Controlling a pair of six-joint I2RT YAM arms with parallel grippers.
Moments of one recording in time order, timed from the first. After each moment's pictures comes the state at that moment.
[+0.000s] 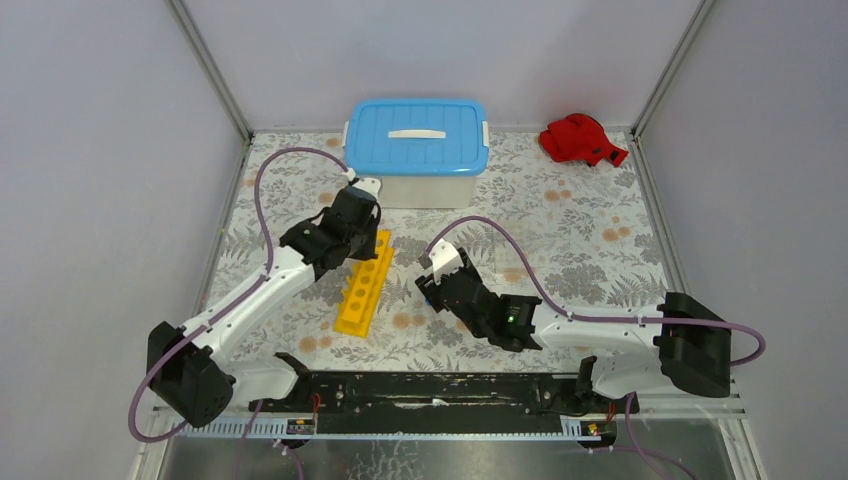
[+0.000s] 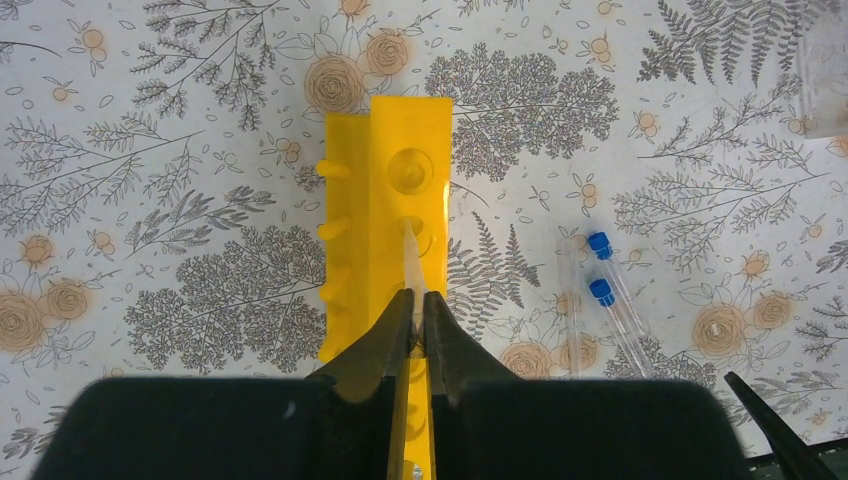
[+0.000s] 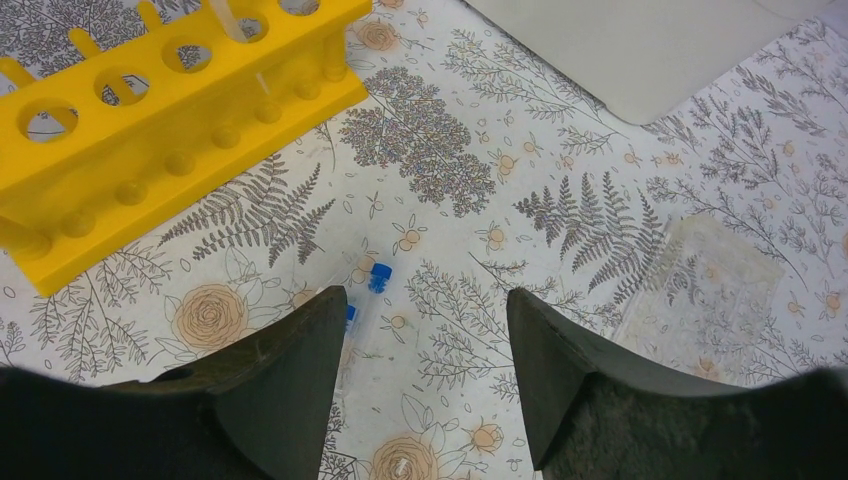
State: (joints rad) left arm -0.58 1.23 1.05 -0.67 -0.20 -0.31; right arm 1.22 1.32 0.73 0.09 0.64 0.10
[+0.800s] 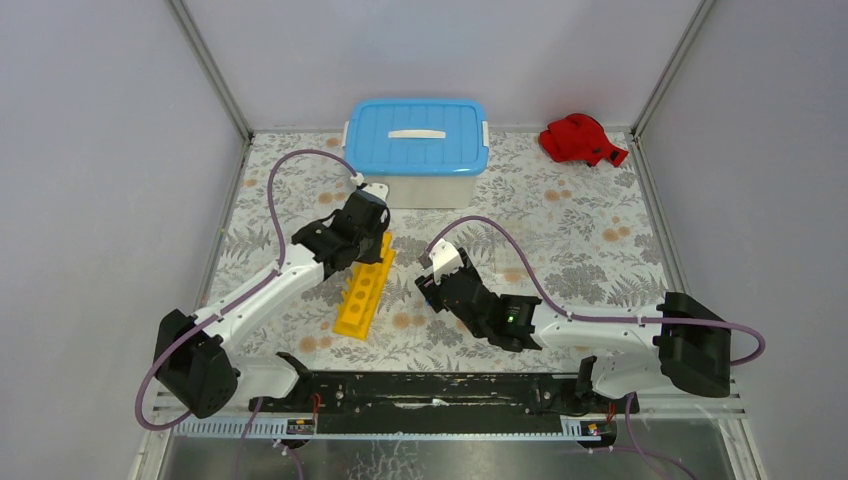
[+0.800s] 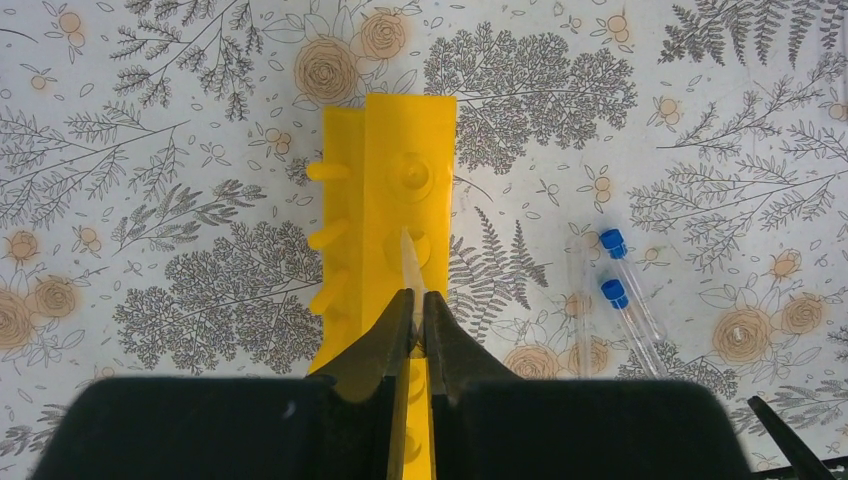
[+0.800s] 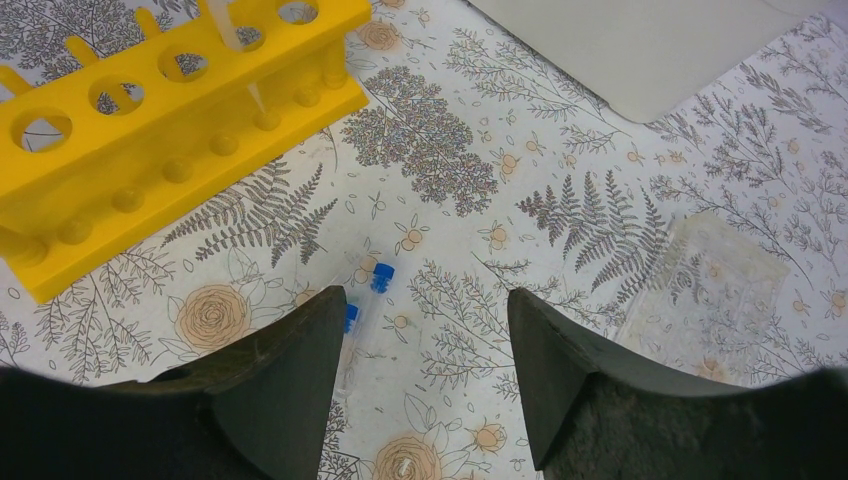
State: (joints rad) left arm -0.61 1.29 1.04 -0.65 -0.23 -0.32; right arm 1.22 1.33 0.73 0.09 0.64 0.11
